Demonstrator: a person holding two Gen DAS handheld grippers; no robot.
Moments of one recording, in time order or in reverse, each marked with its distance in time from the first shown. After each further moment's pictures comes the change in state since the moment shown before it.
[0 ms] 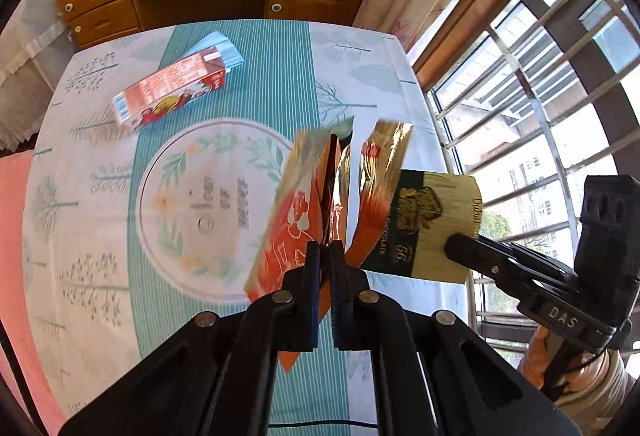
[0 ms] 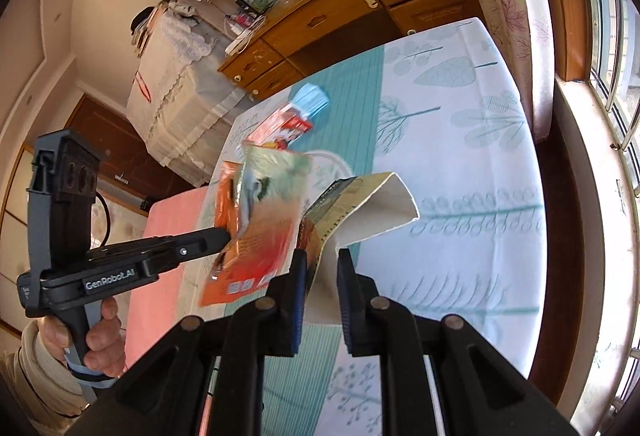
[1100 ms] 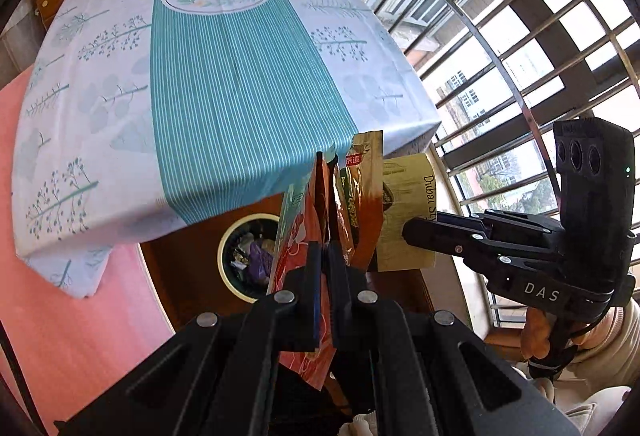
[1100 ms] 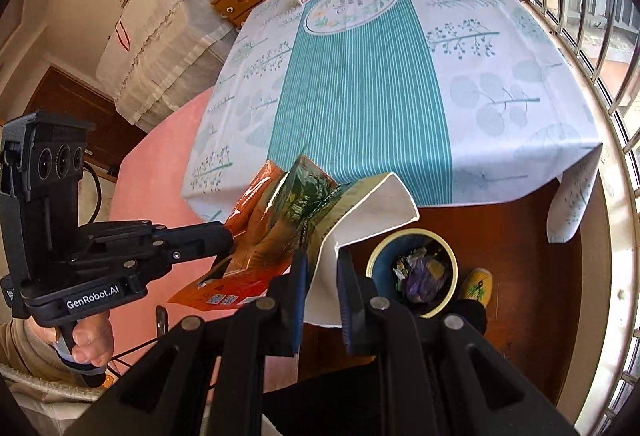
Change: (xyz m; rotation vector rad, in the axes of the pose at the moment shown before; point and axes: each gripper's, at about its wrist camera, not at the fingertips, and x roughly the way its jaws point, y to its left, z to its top) left arm -0.116 0.073 -0.369 0.226 0.129 -0.204; right arm -0.031 0.185 -0.359 0.070 0.074 -0.194
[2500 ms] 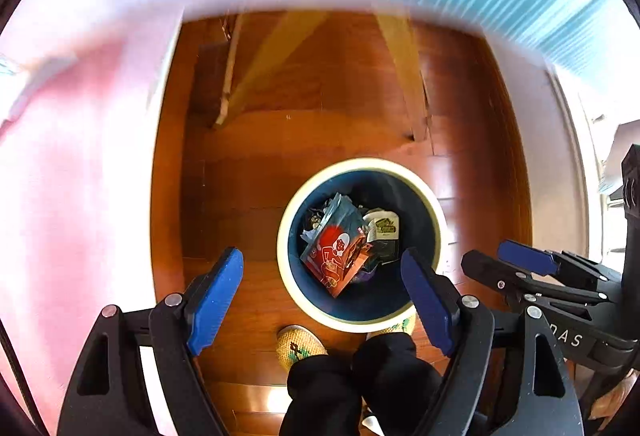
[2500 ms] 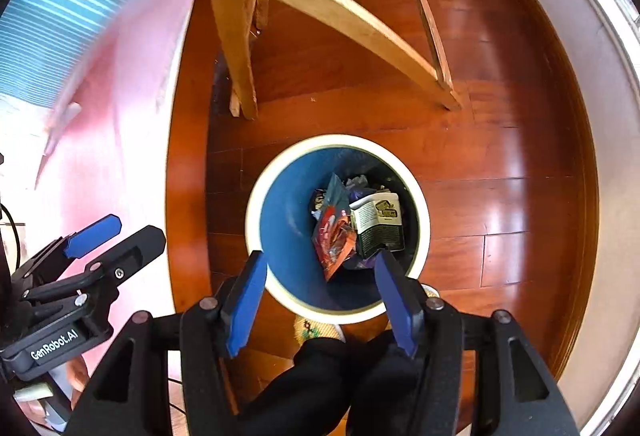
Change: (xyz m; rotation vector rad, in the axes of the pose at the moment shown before) left arm 0.278 0.133 -0.095 -0.323 0.030 0.343; right arm 0.287 -0.150 -0.071 0.055 0.256 -0.203
